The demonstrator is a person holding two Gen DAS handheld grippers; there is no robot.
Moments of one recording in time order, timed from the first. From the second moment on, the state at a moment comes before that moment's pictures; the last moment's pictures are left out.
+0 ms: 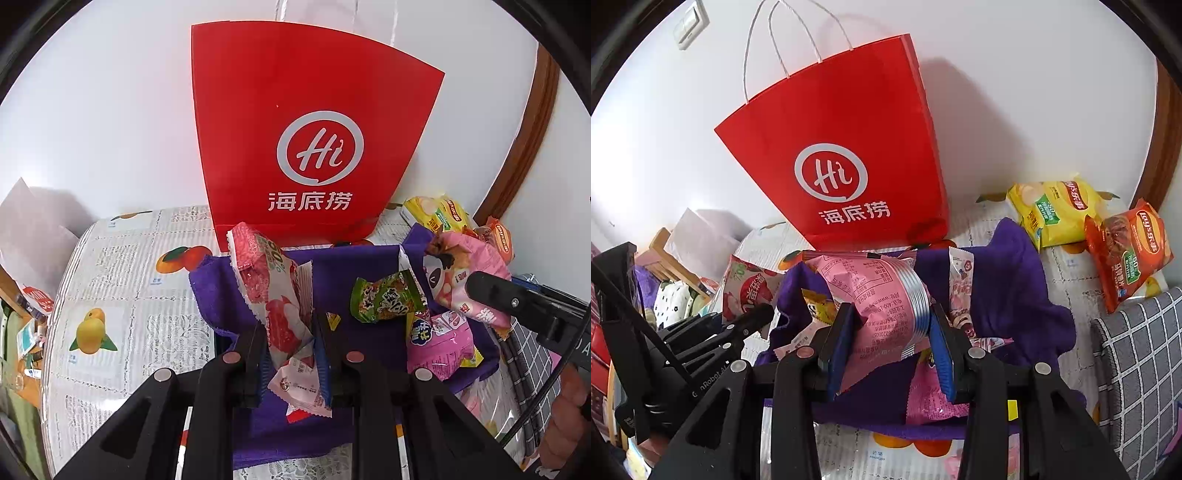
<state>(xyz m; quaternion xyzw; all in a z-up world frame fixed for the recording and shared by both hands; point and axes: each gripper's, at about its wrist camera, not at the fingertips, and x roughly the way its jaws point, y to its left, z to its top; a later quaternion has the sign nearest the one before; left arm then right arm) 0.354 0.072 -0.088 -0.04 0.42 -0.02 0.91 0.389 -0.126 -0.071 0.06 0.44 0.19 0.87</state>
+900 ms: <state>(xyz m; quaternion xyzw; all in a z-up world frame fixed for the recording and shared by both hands) 0.352 0.059 -0.087 -0.03 0.42 -0.01 0.91 0.392 -0.129 -0.079 0.05 0.45 0.17 0.88</state>
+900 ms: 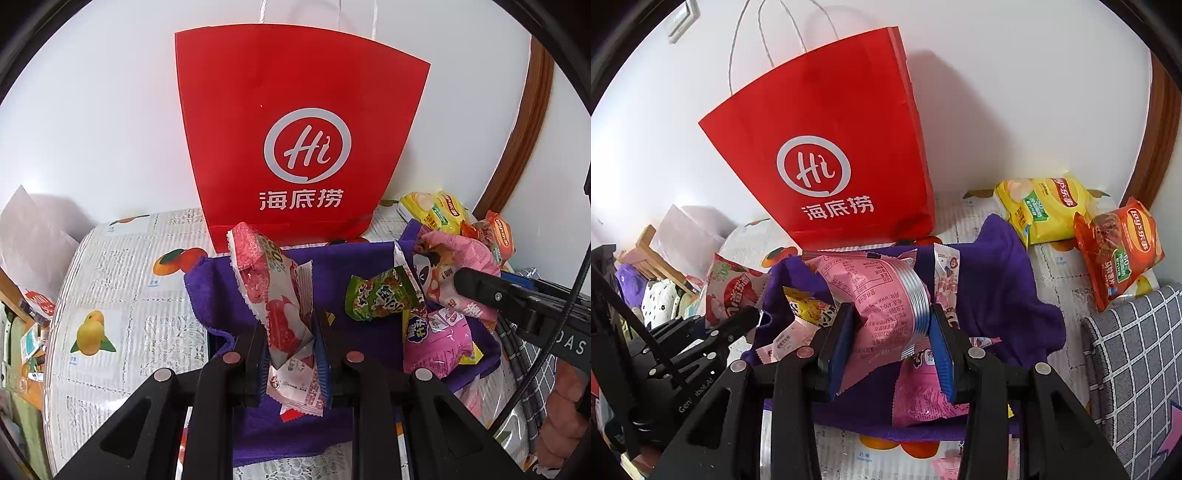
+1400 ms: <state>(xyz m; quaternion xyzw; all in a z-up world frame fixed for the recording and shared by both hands) 0.352 0.067 -0.086 -0.04 0.42 -0.01 0.91 0.400 -0.109 -0.106 0.02 0.49 0.17 0.86</state>
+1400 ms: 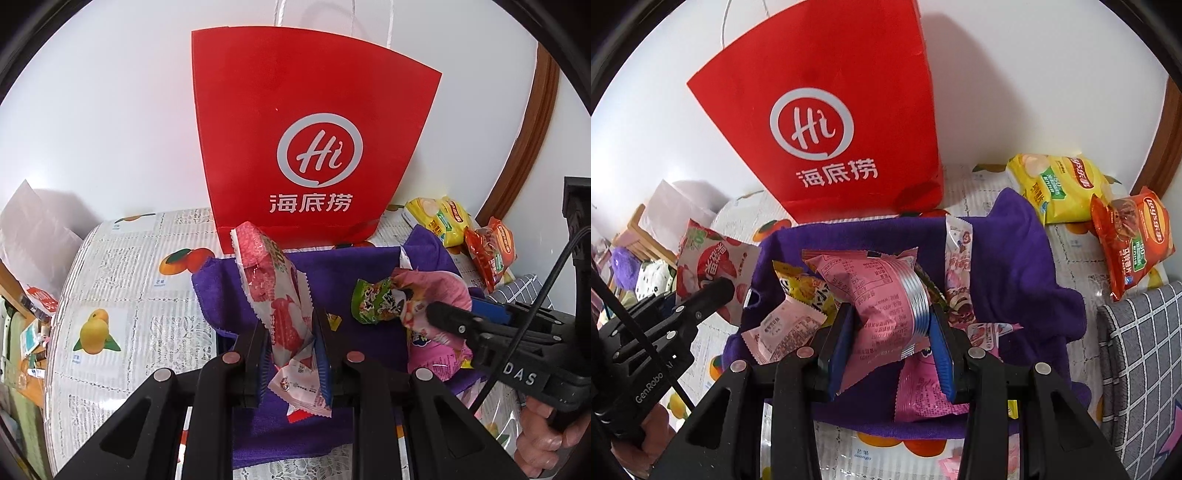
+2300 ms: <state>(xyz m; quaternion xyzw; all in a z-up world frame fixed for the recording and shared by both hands) 0.356 0.045 -0.098 -0.03 0.44 -0.04 0.89 0.391 -0.133 -0.072 0.04 0.46 0.17 0.87</state>
